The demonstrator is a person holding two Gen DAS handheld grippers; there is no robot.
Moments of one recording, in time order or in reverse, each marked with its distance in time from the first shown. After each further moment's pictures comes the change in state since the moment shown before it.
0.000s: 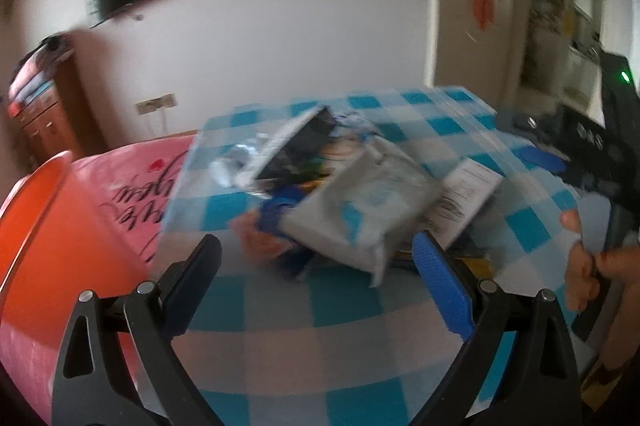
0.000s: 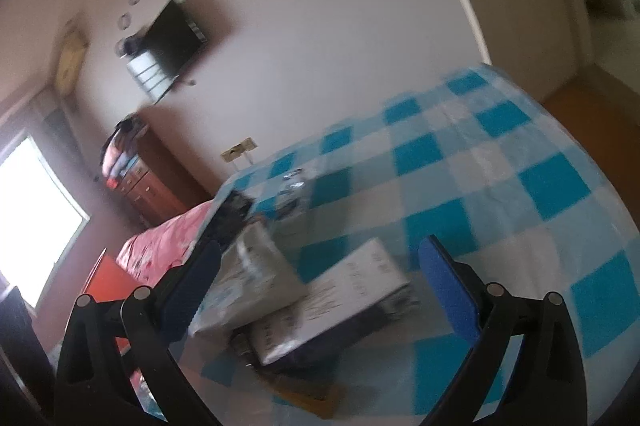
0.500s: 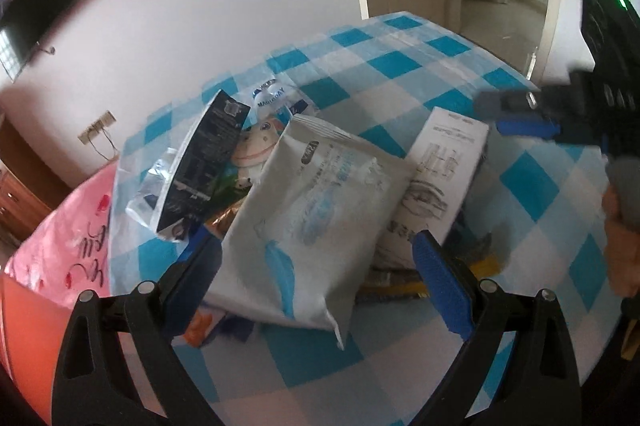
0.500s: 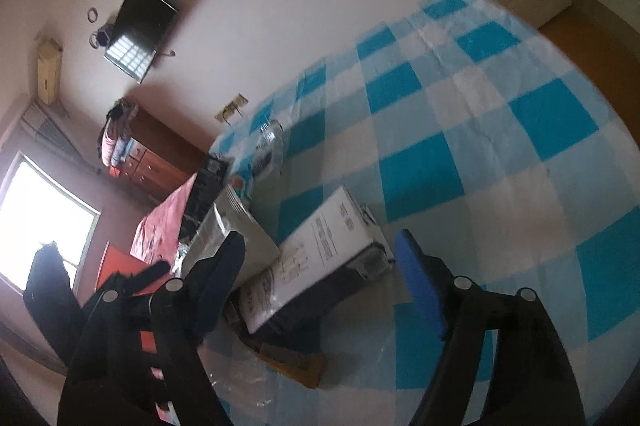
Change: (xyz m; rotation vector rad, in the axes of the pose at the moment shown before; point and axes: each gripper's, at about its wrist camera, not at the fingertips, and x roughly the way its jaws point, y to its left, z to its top) left arm 0.076 -0.036 0.035 0.253 0.190 -0.116; right arm 0.021 -0.023 -0.003 0.119 0.245 0.027
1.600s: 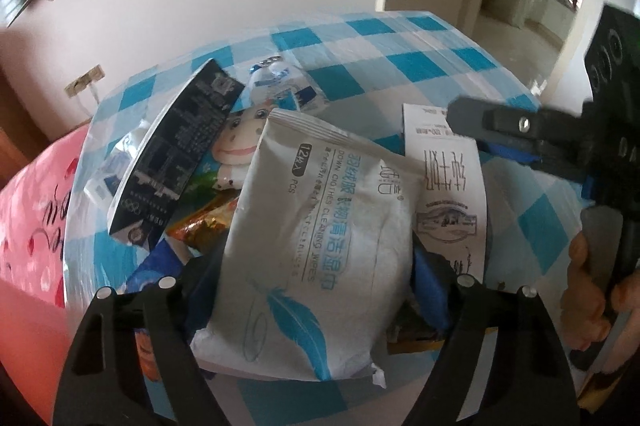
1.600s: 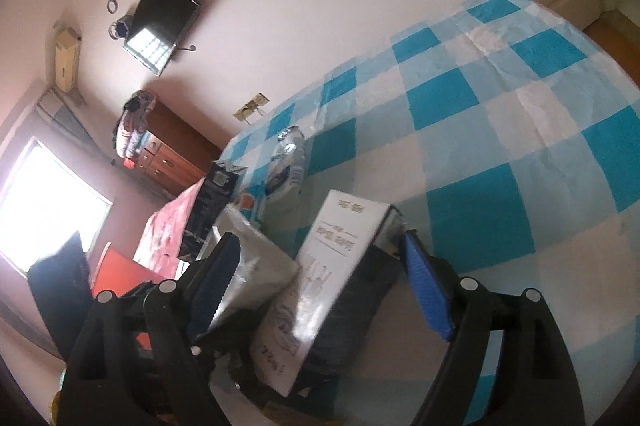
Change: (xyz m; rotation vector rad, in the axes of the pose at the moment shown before) left arm 0.040 0.014 0.012 -0.176 0.046 -0.066; right arm 0.040 0.012 0.020 -0.070 -0.025 0.060
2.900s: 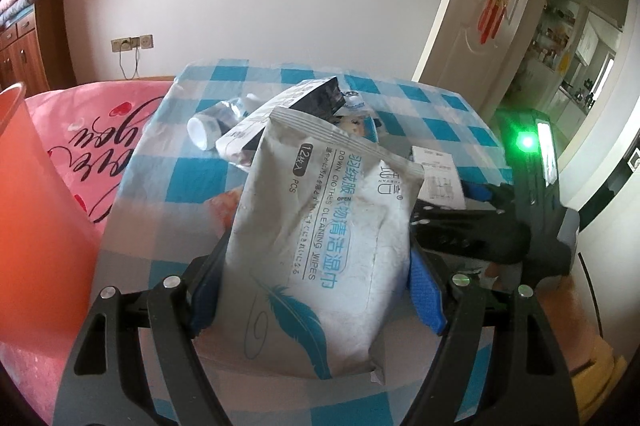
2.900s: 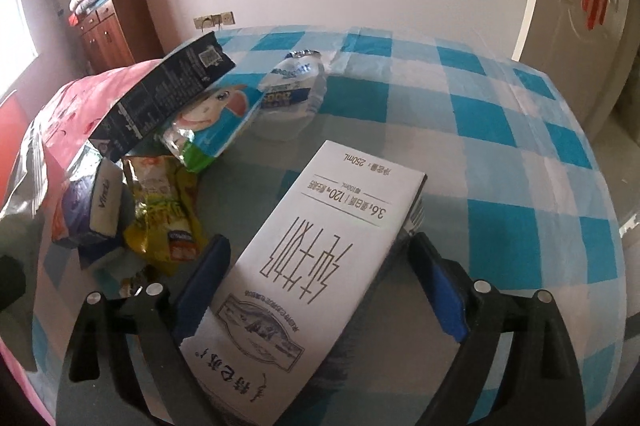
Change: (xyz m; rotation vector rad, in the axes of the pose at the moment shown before) left arm -0.080 0.063 -0.066 -0.287 -0.185 -0.031; right arm 0.063 0.065 -0.037 -0.467 0.133 -0.408
